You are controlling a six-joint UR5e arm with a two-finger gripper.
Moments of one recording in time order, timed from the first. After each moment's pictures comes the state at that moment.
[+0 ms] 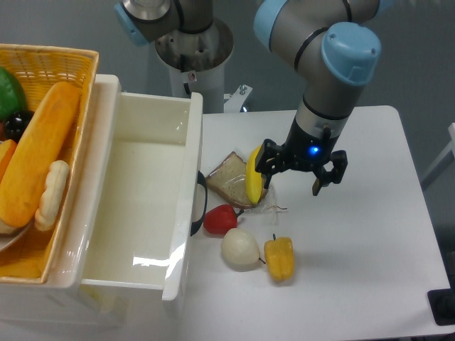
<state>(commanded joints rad) 2.64 -1.84 -1.46 -1.31 1.34 0.70</state>
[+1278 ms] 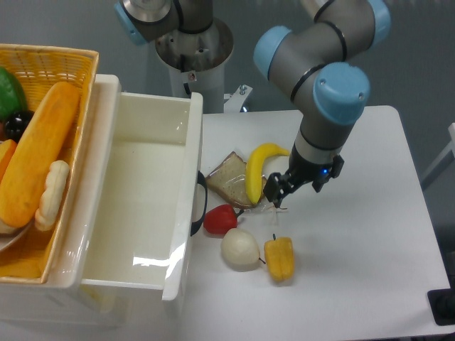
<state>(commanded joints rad) 2.58 -1.98 -1.50 -1.24 1.51 -0.05</state>
